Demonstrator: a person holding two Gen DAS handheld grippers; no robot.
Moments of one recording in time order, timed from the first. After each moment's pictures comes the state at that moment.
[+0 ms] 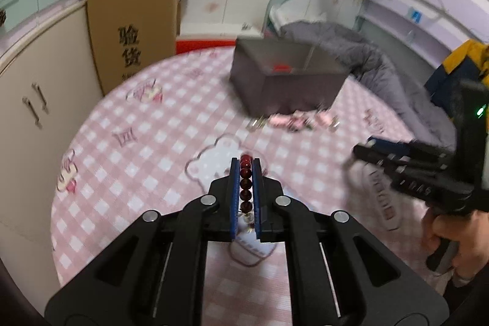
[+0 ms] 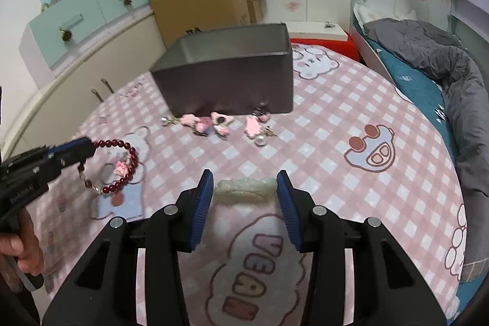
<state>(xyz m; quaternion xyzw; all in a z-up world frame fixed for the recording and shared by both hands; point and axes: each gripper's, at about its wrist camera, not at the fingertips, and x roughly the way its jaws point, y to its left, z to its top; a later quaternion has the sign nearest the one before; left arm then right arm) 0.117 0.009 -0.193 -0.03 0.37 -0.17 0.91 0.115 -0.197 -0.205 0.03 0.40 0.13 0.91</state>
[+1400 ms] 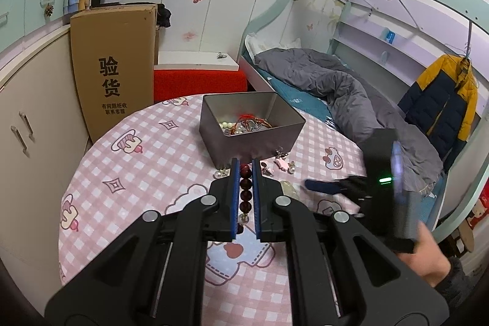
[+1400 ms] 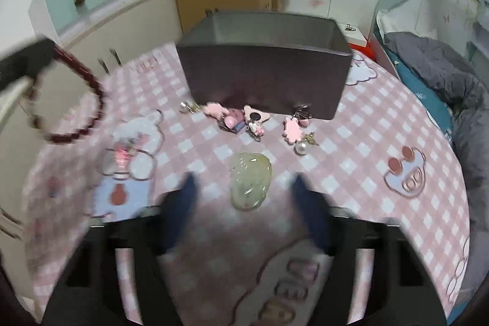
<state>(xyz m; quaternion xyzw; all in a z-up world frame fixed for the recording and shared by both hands) 0.115 0.002 -0.143 -0.05 0.32 -0.22 0.92 0.142 -0.150 -0.223 -0.05 0.43 0.15 0.89</state>
